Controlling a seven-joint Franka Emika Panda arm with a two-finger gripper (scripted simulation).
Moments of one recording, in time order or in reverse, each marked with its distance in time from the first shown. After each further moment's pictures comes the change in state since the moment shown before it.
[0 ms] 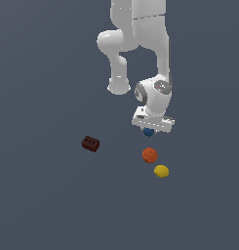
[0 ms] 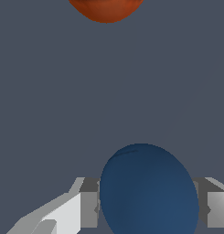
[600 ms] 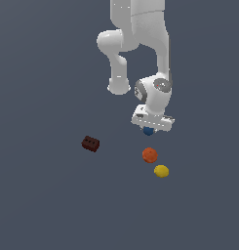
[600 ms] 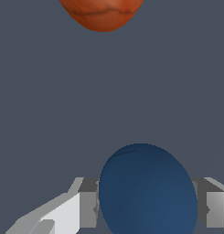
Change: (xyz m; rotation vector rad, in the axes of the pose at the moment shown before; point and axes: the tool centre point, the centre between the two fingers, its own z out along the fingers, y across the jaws) arm 0.001 0.004 -0.009 -0.001 -0.001 0.000
